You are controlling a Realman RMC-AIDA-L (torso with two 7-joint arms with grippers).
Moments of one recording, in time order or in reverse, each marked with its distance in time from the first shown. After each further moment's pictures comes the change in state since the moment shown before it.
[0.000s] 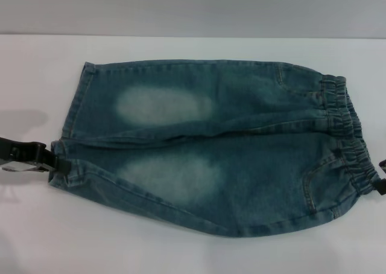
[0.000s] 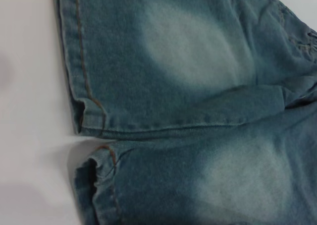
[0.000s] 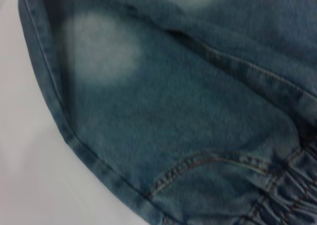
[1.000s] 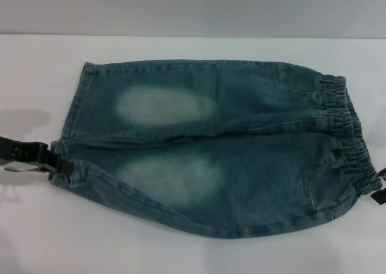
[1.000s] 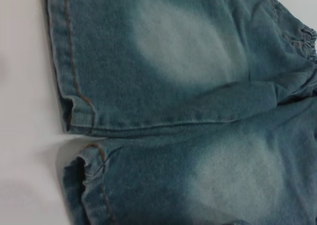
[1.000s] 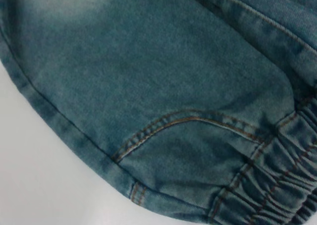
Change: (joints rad) left arm -0.007 -0.001 0.000 0.001 0.000 0.018 -0.003; right arm 0.044 0.086 -0.042 -0.046 -0.196 0.081 0.031
